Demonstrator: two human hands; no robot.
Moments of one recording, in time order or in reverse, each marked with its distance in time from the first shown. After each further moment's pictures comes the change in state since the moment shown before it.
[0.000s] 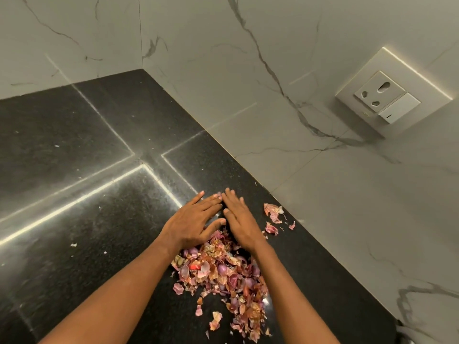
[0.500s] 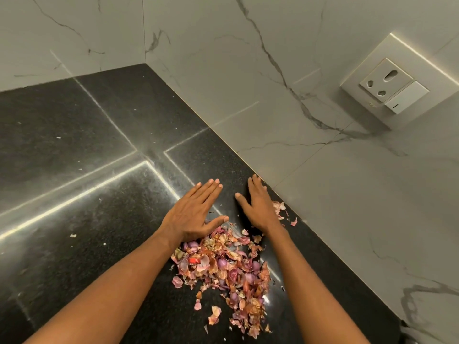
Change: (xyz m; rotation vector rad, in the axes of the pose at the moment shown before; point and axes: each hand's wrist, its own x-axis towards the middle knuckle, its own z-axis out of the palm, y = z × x) left_hand -0.001 0.001 0.000 0.142 -0.064 -0.096; right_hand 0.023 0.029 -0.035 -0.247 0.024 0.222
